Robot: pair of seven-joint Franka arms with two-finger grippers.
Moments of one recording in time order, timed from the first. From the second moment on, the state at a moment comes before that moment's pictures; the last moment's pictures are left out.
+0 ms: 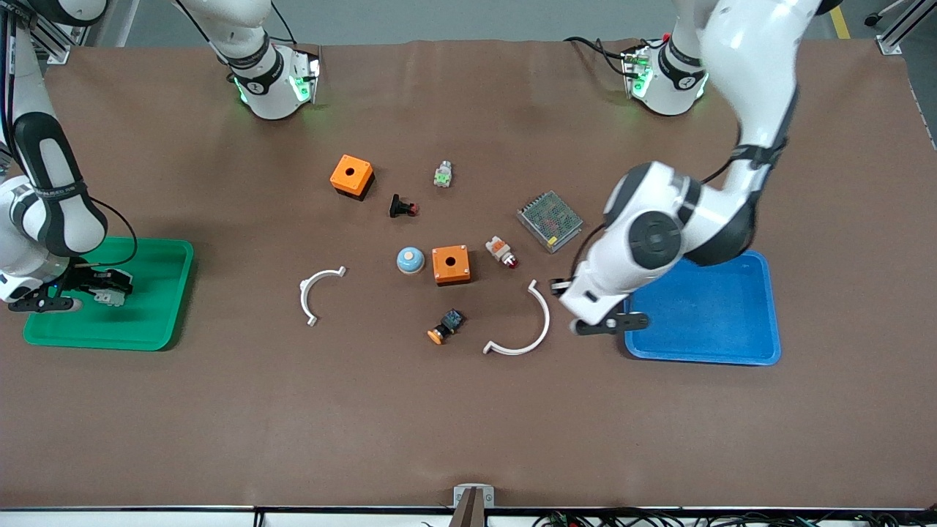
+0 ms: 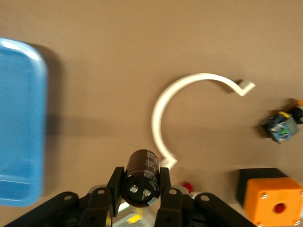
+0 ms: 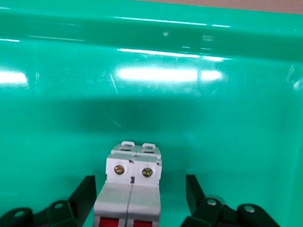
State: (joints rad) left arm -0.31 0.62 -0.24 -1.46 0.01 2.02 -0.64; right arm -0.42 0.59 -0.10 -1.93 0.08 2.54 -0.59
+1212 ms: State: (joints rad) left arm -0.46 0.93 -0.19 -1.22 0.01 2.07 -0.80; right arm -0.21 0.38 -0.08 -1.85 0.08 2.19 -0.32
